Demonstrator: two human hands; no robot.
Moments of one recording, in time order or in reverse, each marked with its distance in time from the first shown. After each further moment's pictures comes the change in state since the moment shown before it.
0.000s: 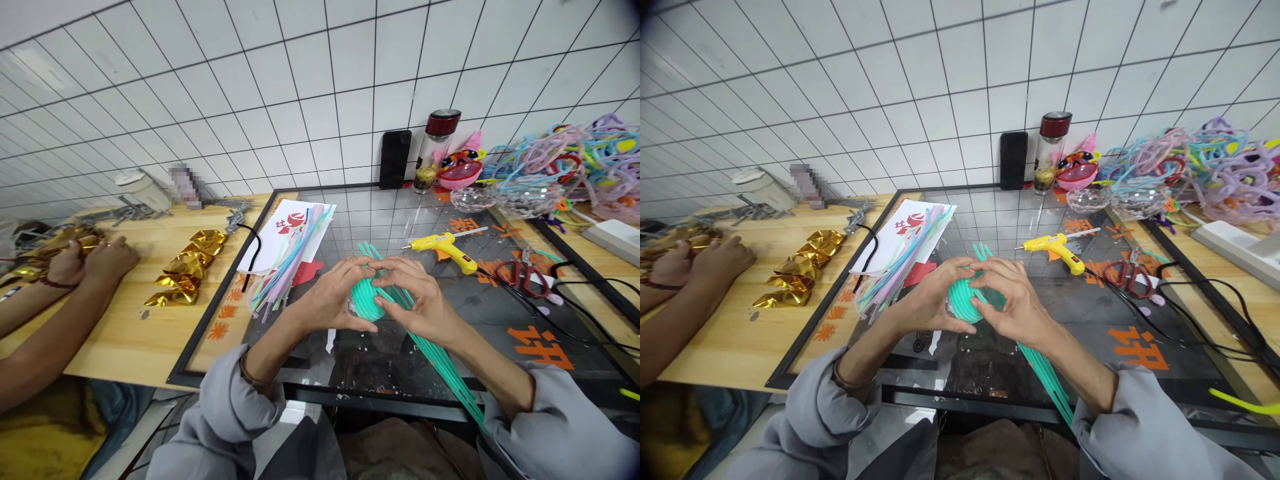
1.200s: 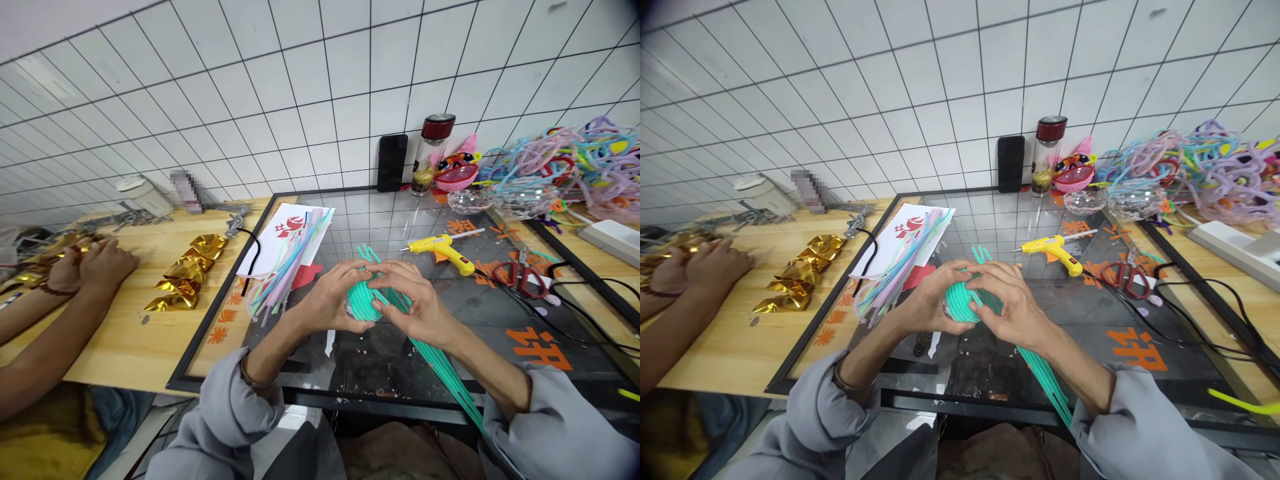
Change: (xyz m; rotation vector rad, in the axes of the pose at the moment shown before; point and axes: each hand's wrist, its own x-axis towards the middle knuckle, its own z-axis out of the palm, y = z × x) left_hand 0.001 -0.003 0.003 0.031 0.063 0.032; right_hand -0.001 0.001 -0.001 -0.024 -0.016 -0.034
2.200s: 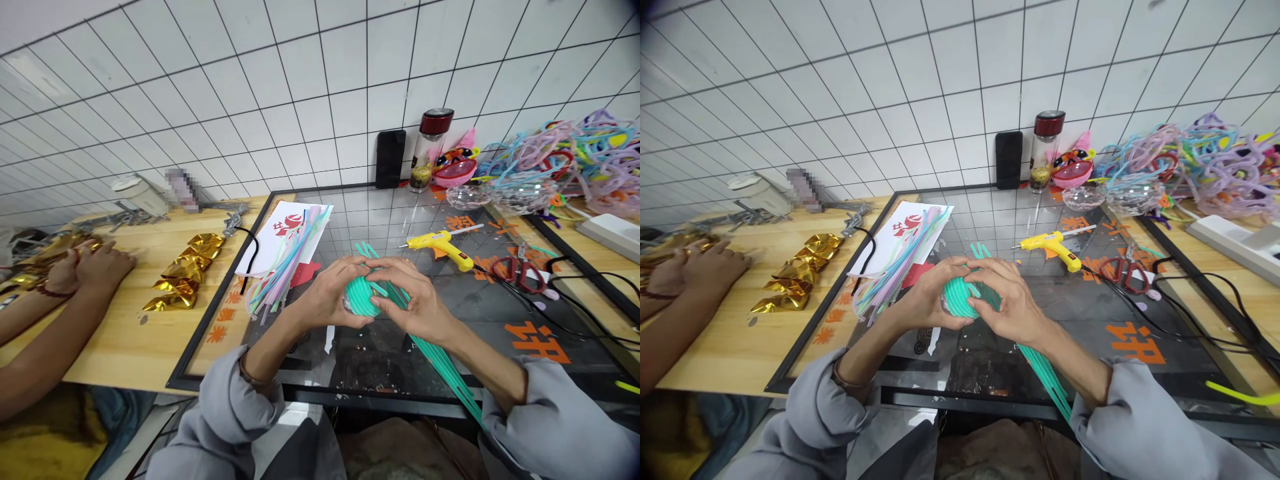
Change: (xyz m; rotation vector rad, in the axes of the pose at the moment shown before) left_hand 0.000 -0.002 -0.001 -0.020 0.004 -0.014; right_hand -0.003 0.003 0.006 0.059 0.041 0.021
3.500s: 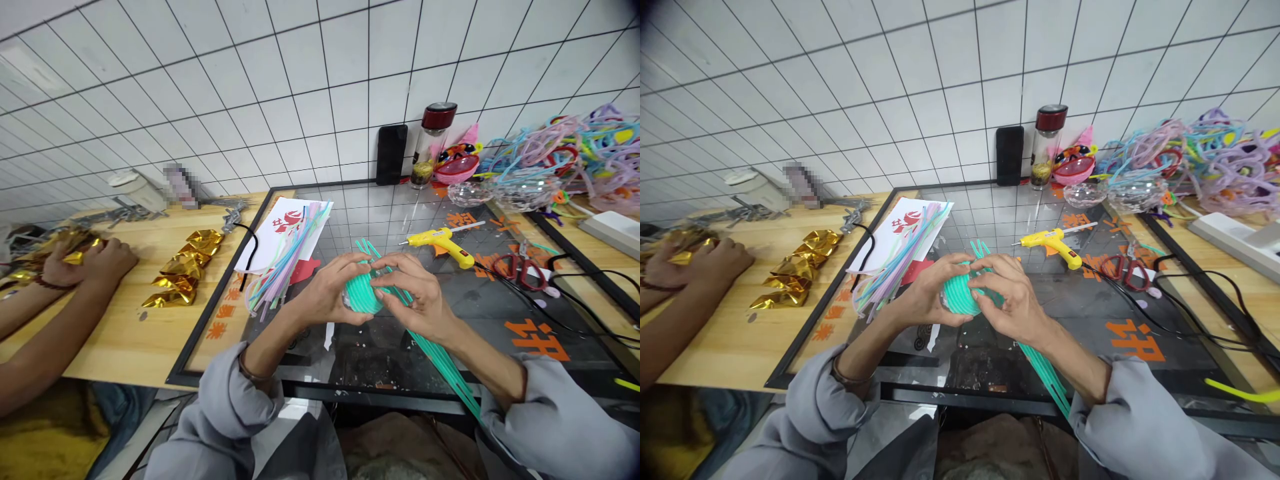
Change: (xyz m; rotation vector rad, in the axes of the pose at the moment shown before) left_hand 0.001 0.001 -0.001 0.008 -0.018 0.003; right_hand 0.004 -0.006 -0.003 -0.011 0.083 -0.051
